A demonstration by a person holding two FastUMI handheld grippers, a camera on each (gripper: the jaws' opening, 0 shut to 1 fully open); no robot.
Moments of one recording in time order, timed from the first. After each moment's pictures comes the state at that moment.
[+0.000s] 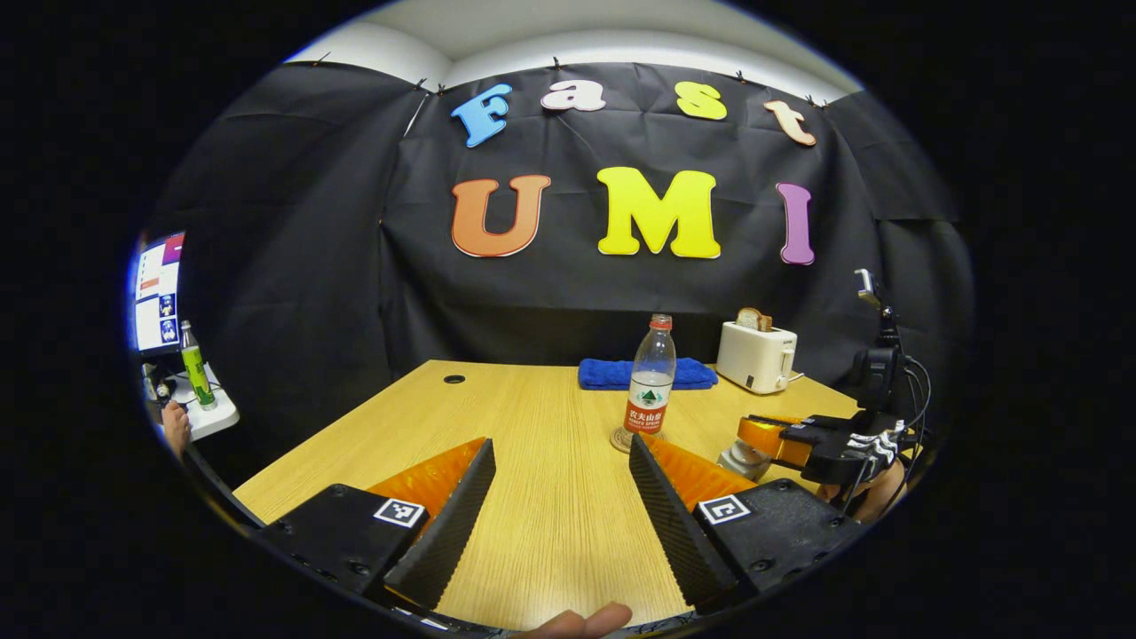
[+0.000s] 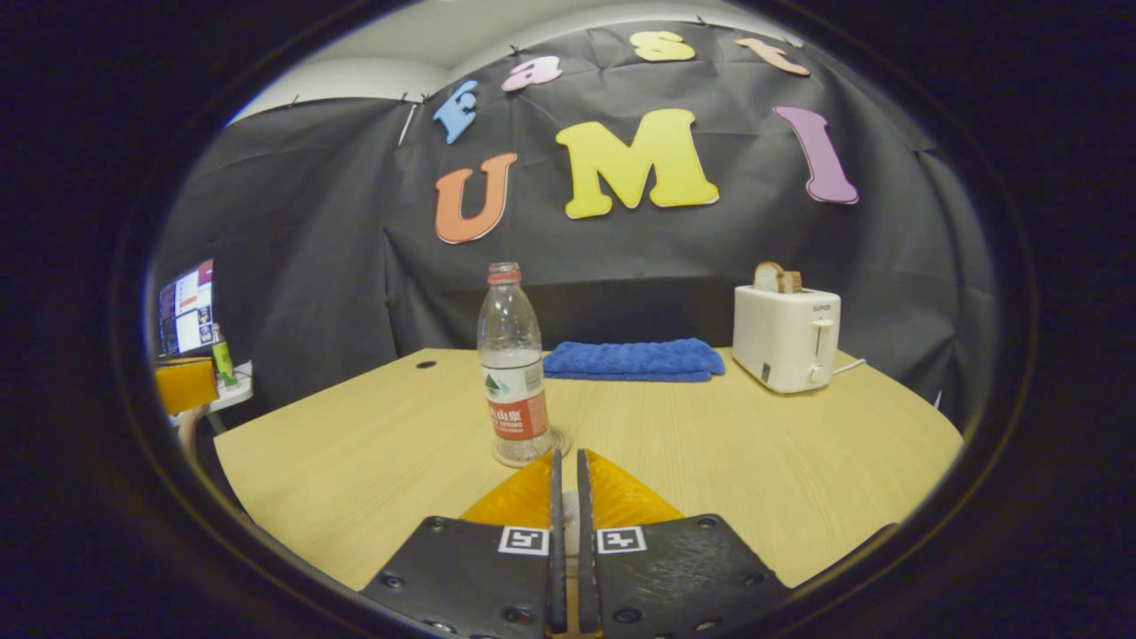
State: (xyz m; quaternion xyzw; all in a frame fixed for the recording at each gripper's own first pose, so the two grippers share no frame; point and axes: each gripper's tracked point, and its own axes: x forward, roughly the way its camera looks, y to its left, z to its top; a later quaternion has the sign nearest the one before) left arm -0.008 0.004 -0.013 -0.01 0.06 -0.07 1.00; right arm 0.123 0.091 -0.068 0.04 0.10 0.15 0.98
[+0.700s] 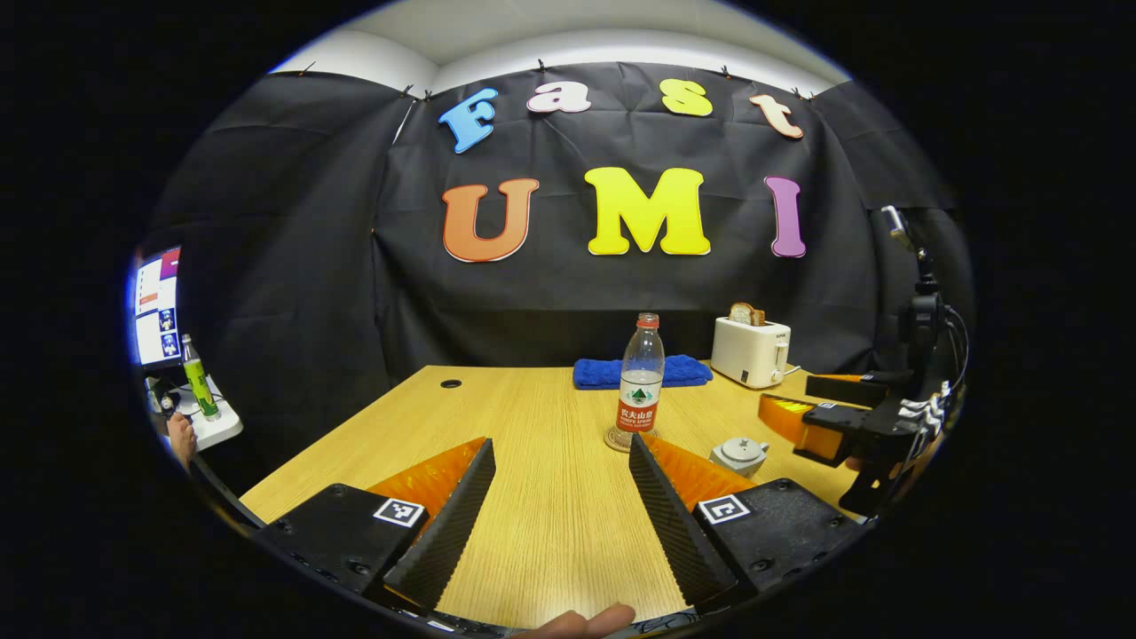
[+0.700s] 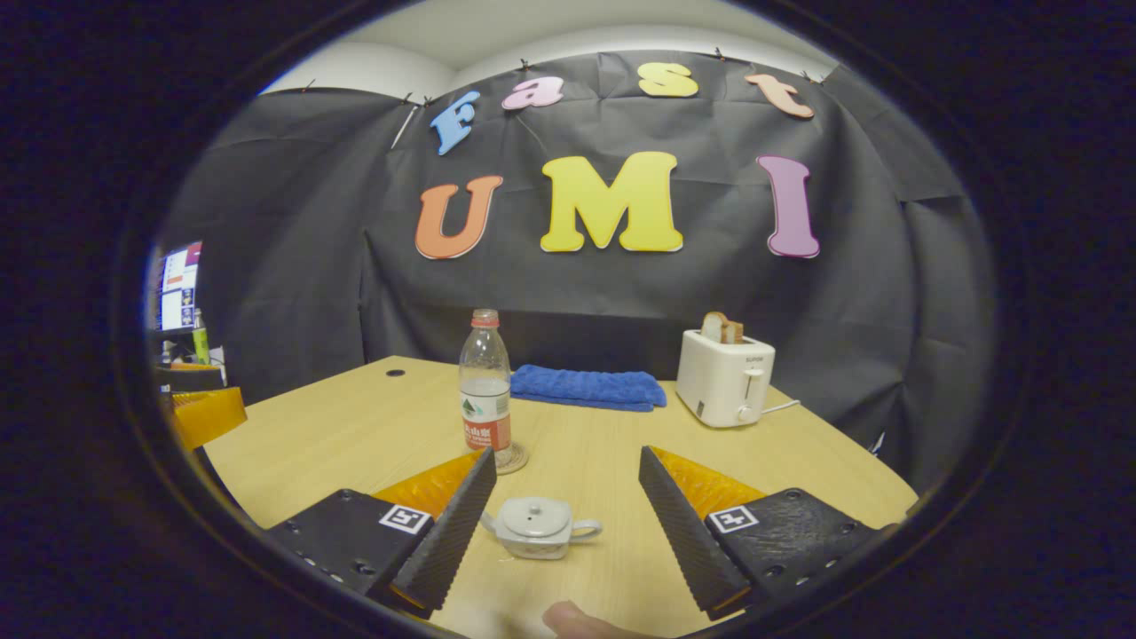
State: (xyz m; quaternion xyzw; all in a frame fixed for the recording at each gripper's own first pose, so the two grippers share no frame) left arm -0.018 -0.002 -0.006 0.01 0.05 -0.07 1.00; right arm 0.061 0.040 -0.007 -0.01 0.06 0.07 1.00
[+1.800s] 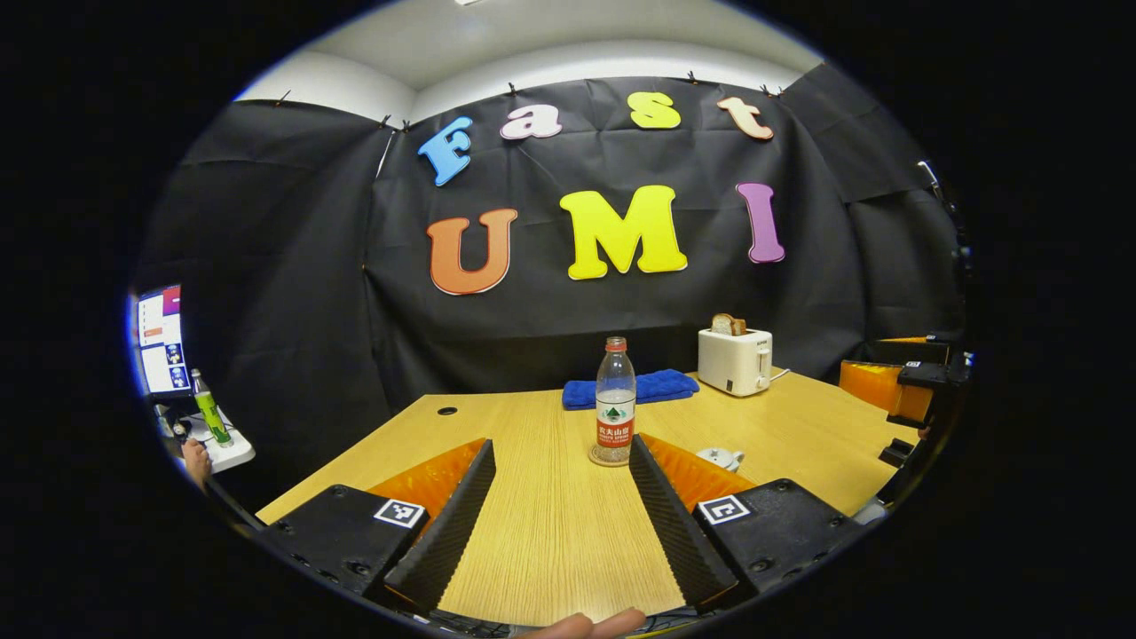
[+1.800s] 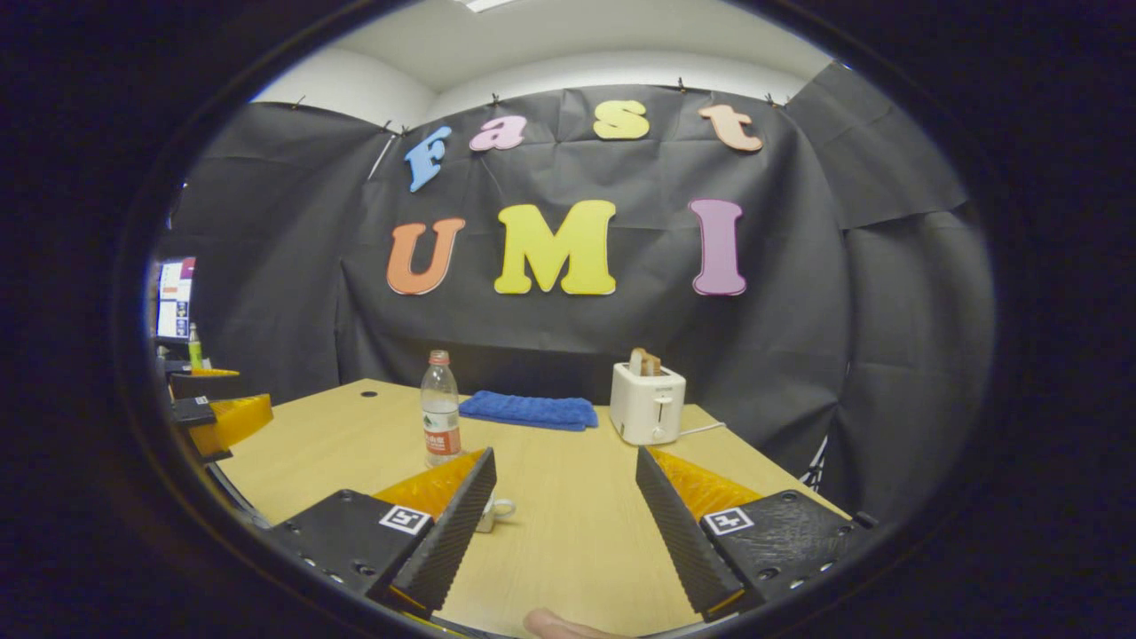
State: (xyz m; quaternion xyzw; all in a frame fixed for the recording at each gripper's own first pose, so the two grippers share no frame) left arm -0.040 -0.033 0.013 0.04 0.02 -0.08 1.00; right arm -0.016 -0.045 0.021 0.00 0.03 0.02 1.00
